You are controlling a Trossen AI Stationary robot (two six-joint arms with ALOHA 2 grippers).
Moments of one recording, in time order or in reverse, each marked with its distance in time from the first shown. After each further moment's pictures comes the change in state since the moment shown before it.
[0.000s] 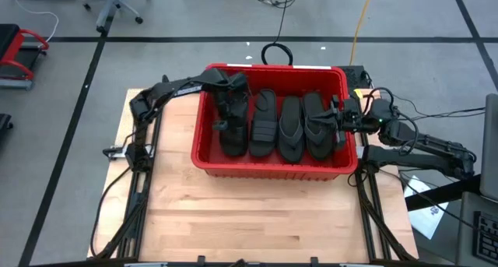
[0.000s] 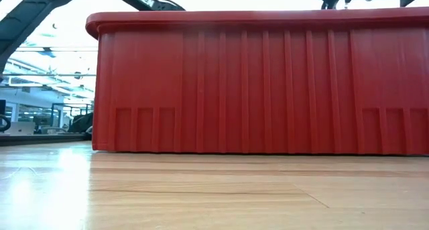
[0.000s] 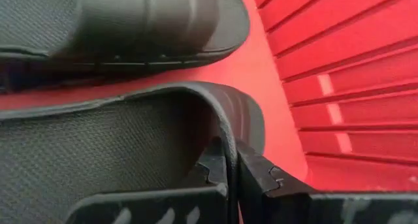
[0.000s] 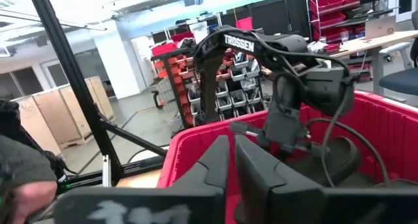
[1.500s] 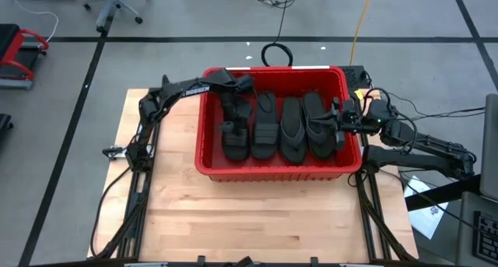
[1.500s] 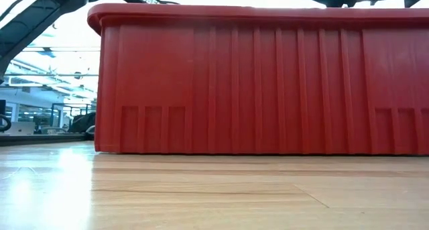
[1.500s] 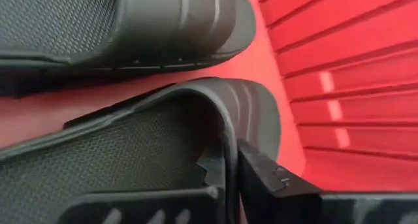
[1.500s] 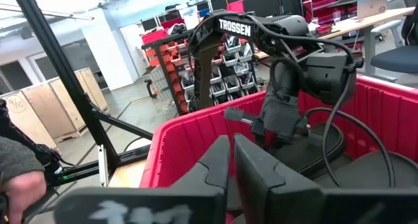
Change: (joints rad) left arm -0.014 0.096 0.125 -0.066 0.009 -0.053; right arm 0.000 -0.020 0.000 -0.092 0.018 0.012
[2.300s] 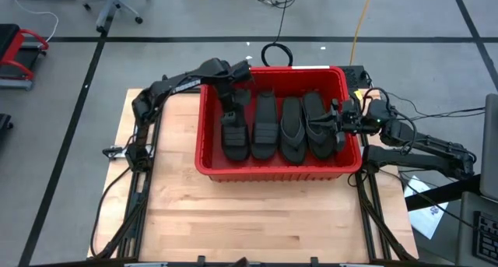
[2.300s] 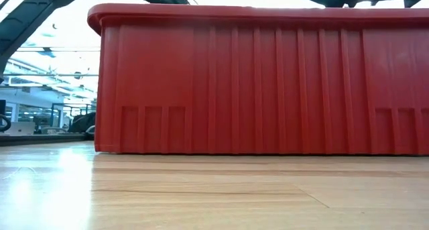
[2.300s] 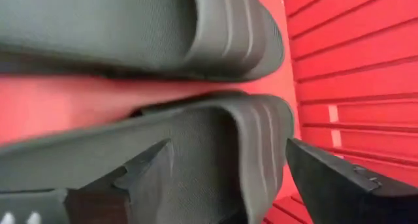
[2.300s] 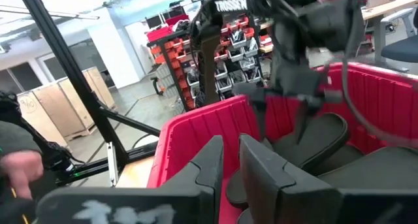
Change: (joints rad) left arm 0.017 -0.079 0.093 -0.027 -0.073 -0.228; right arm 0.000 0.000 0.000 -0.012 -0.029 0.027
